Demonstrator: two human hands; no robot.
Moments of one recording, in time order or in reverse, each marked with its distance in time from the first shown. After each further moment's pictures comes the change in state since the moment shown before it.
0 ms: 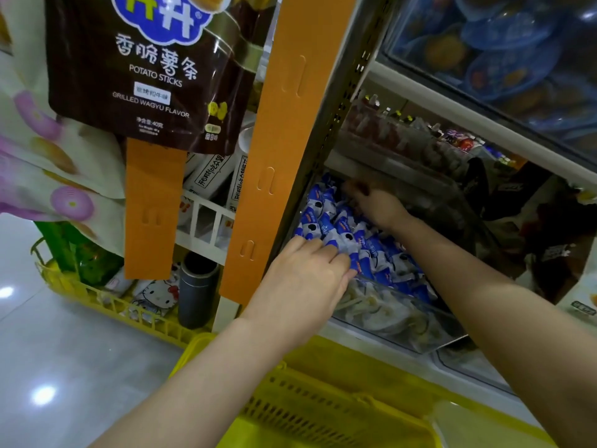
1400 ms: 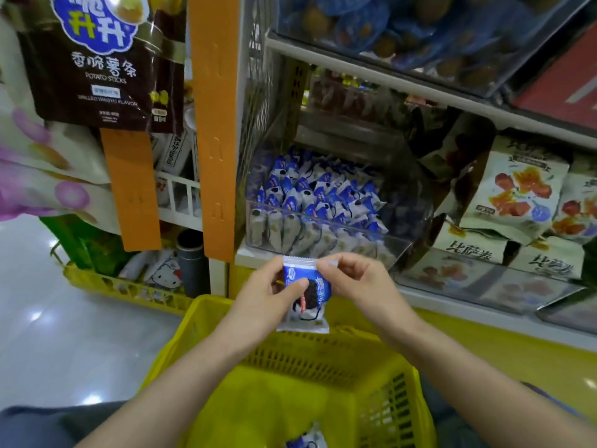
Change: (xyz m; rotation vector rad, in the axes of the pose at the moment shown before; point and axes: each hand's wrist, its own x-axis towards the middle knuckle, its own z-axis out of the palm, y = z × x) left_hand -0.067 0.058 0.001 -1.185 -0.137 -0.610; right_hand -0.244 -0.017 0.014 0.943 -0.064 0.119
